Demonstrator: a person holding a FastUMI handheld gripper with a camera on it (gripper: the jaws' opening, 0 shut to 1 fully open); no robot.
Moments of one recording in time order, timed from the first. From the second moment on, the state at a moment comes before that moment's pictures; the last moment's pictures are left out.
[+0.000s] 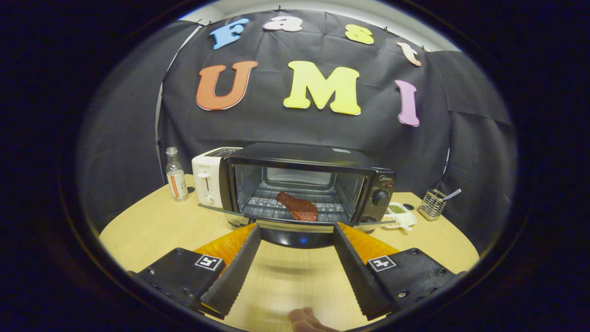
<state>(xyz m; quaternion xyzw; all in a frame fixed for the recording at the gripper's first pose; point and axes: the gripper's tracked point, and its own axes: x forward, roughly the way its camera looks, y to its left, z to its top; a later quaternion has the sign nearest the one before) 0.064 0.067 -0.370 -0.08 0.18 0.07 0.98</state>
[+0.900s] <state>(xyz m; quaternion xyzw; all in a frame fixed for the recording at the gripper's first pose) 0.144 0.071 -0.304 -0.07 0.17 0.05 0.98</state>
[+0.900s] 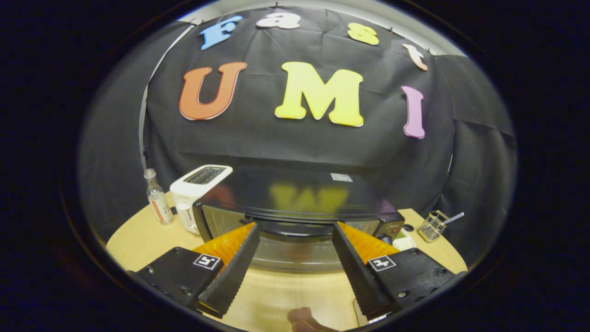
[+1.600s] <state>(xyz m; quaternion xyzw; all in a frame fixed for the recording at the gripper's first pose) -0.008 0.024 -0.092 -0.05 0.02 0.05 1.00</state>
